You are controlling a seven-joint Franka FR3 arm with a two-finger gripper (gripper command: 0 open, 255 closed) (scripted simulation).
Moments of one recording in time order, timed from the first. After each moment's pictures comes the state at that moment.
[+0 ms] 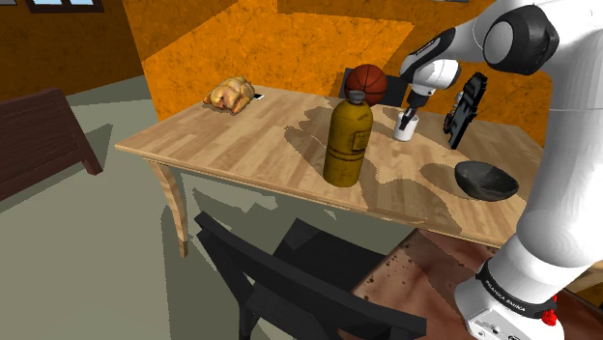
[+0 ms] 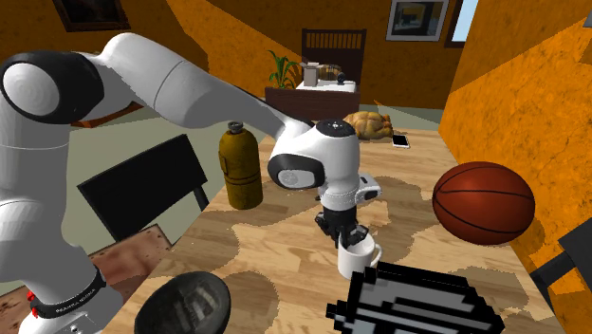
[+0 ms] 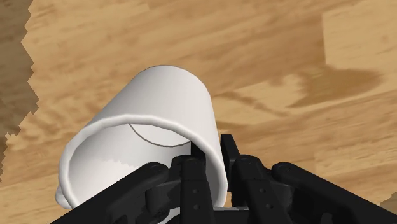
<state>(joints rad) -0.23 0.42 -0.50 -1.81 0.37 2.30 -1.15</state>
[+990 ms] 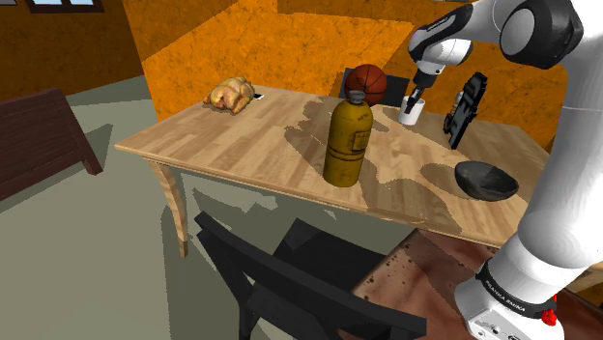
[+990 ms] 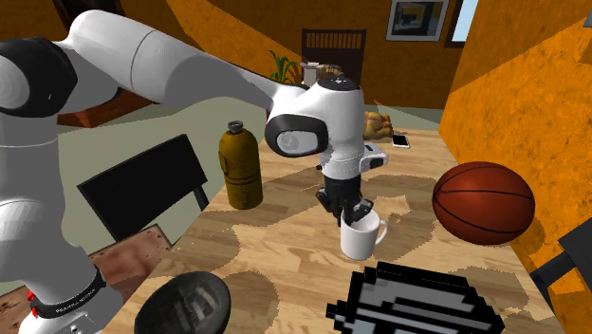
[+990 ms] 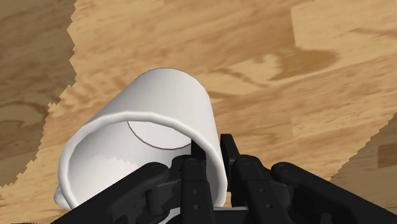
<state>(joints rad) -0.21 0.33 -0.53 -1.73 0.30 2.15 -1.09</state>
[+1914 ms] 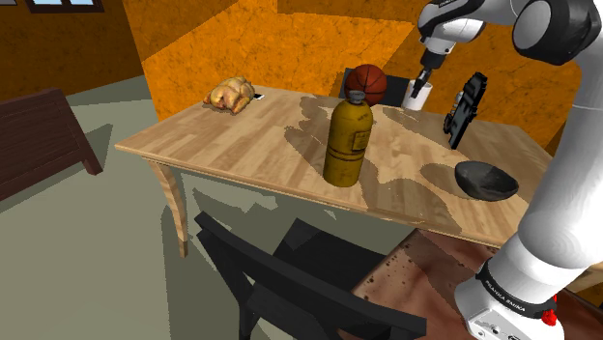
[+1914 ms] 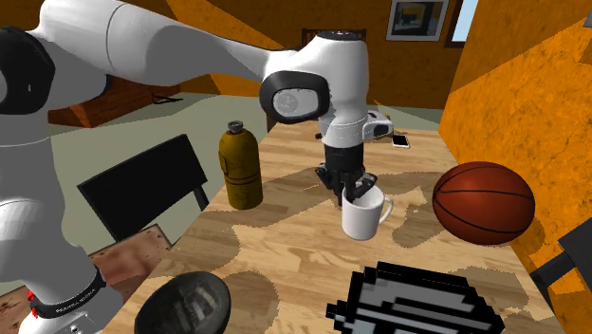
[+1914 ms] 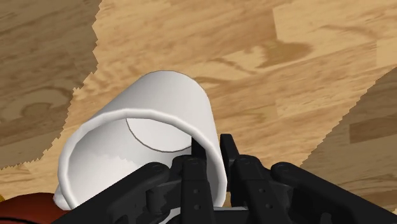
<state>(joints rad) -0.21 0.28 -0.55 -1.62 0.25 2.00 -1.05</state>
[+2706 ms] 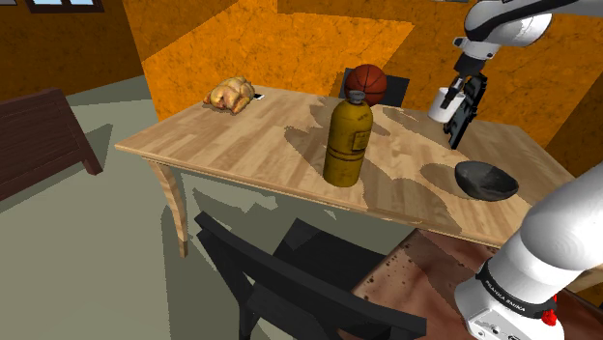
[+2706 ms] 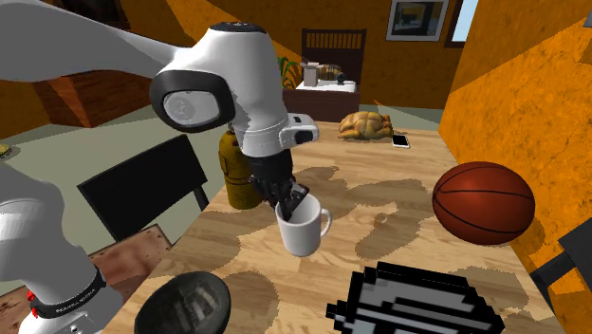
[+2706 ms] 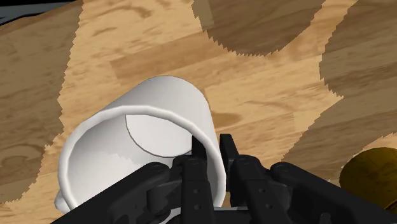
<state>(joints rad) -0.18 -0.24 -0.55 -2.14 -0.05 2.07 -0.94</state>
